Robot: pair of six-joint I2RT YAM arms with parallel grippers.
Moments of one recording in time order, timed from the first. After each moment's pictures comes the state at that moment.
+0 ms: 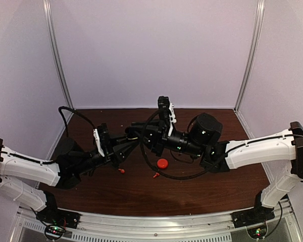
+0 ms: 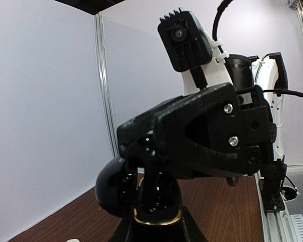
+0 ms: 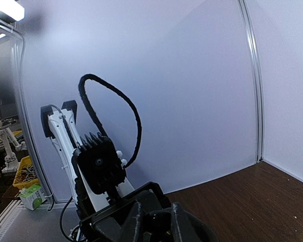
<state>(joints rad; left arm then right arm) -1.02 1.25 0.43 1.13 0.19 0.09 1.11 1.56 0.97 0.85 -0.23 0.23</state>
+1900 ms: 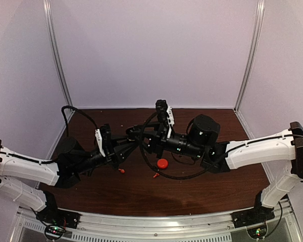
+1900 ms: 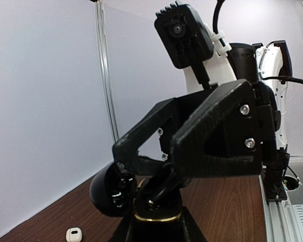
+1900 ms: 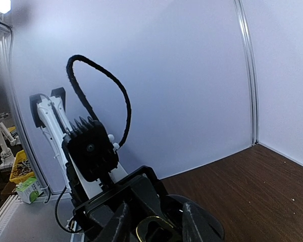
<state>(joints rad) -1.00 1.23 0.43 1.05 0.19 0.09 1.10 1.56 0.96 0.79 -0.21 0.25</state>
